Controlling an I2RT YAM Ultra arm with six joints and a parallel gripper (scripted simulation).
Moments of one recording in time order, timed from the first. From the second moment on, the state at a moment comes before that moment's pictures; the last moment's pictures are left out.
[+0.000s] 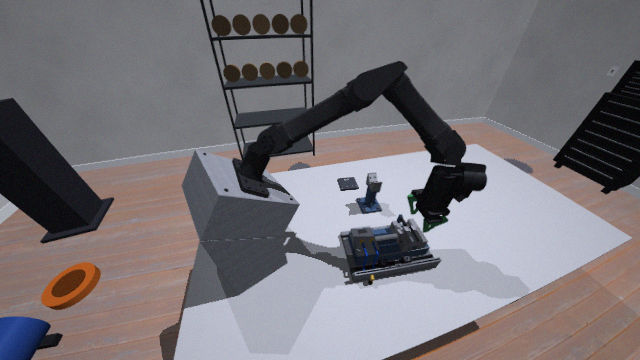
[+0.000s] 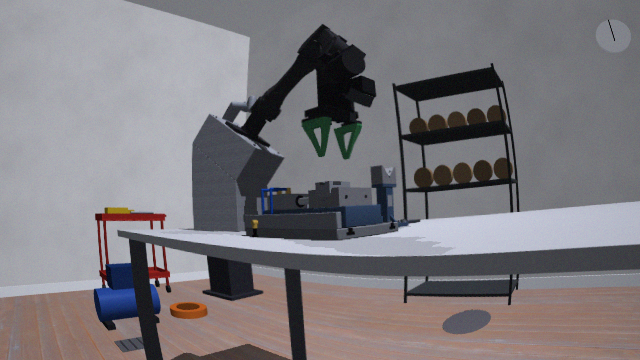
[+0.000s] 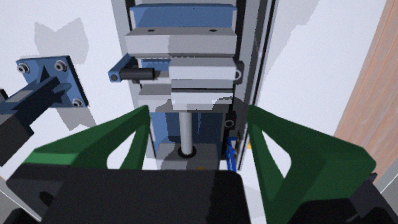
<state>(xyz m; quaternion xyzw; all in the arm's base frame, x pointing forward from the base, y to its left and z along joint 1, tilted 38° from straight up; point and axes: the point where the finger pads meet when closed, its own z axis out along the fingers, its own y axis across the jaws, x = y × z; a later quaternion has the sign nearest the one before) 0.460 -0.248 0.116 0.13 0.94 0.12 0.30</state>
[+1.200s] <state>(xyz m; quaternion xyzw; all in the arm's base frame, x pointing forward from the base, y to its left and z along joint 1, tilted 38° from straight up) 0.459 -0.246 0.115 0.13 0.94 0.12 0.30</state>
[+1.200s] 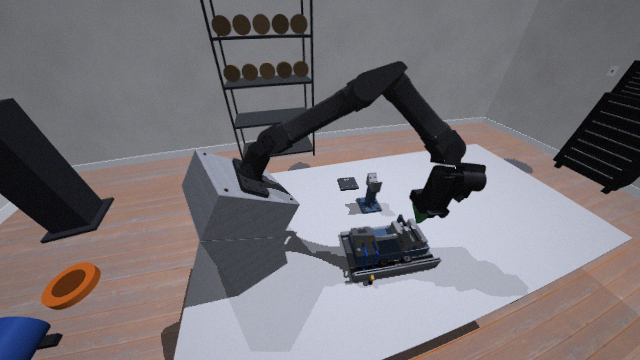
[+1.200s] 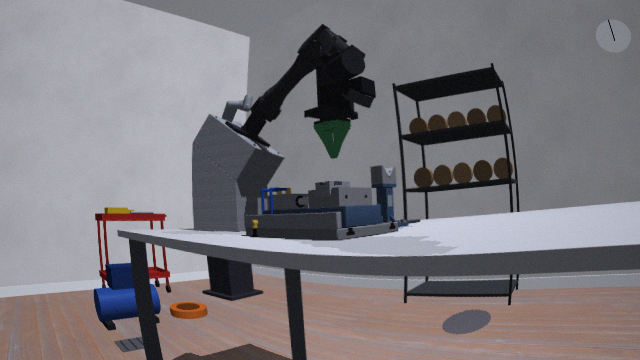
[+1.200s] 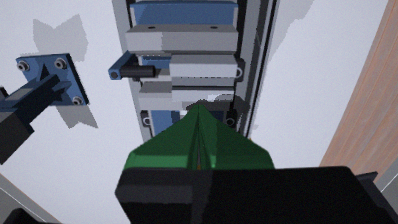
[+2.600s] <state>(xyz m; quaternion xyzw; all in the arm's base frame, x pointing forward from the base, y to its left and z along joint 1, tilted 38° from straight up) 0.437 -0.235 0.098 -0.38 0.87 -0.05 0.31</state>
